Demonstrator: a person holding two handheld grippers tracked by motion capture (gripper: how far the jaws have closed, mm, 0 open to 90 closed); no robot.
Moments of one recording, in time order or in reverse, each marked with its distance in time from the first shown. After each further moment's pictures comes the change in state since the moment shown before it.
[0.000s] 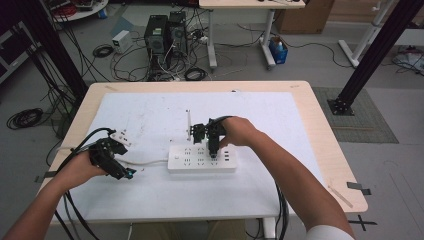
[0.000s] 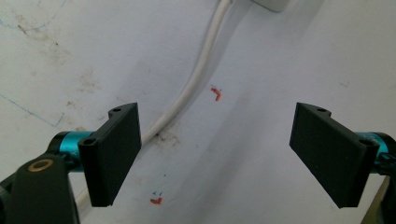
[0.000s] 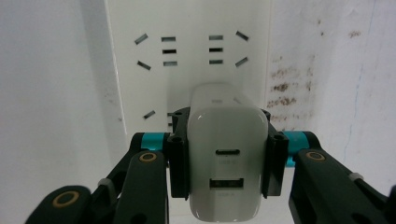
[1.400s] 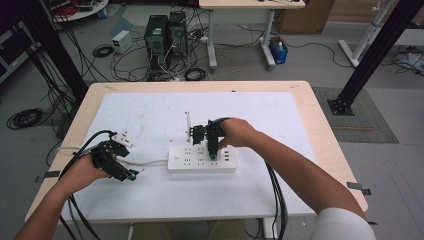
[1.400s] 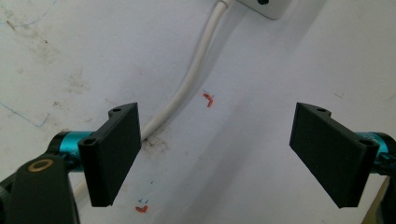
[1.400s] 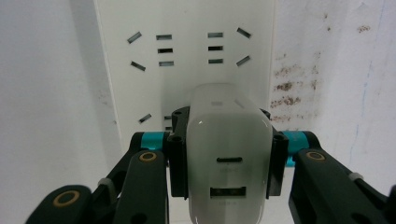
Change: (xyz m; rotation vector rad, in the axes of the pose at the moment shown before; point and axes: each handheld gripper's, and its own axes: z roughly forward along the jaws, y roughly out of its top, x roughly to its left) left arm -0.006 -0.002 0.007 -0.013 -0.002 -0.042; right arm 0.002 0.002 0.008 0.022 -0.009 0.019
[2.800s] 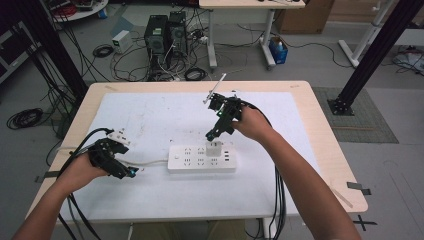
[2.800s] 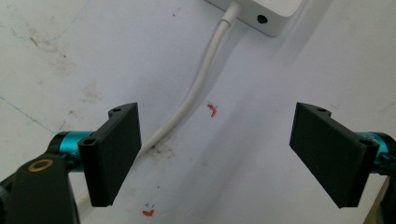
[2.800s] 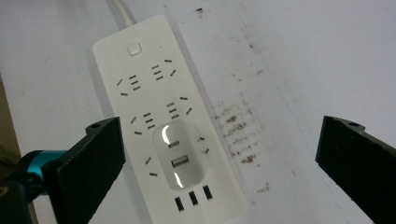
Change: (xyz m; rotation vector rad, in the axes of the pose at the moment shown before) left arm 0.002 0.002 -0.012 -0.074 0.026 -0.008; right arm -0.033 -0.061 -0.063 -0.471 0.060 0.382
